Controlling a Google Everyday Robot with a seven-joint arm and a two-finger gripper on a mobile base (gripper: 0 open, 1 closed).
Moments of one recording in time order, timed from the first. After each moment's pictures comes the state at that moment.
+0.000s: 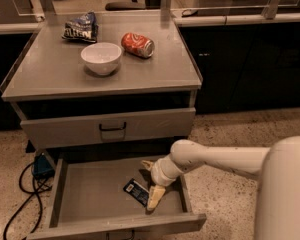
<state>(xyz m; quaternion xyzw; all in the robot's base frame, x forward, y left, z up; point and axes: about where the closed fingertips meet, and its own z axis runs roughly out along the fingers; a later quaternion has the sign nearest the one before) 0.532 0.010 0.420 -0.73 0.60 0.20 0.24</state>
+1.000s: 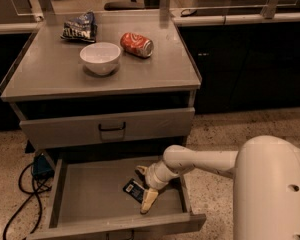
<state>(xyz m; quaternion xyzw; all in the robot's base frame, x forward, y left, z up) 0.548 0.035 0.361 -0.72 0.61 0.22 0.24</state>
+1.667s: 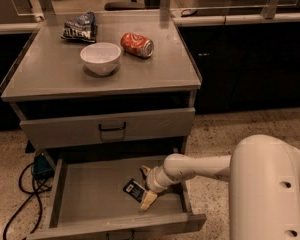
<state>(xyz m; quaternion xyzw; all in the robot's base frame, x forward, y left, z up) 0.561 0.031 0.333 -0.68 0.66 0.19 0.26</state>
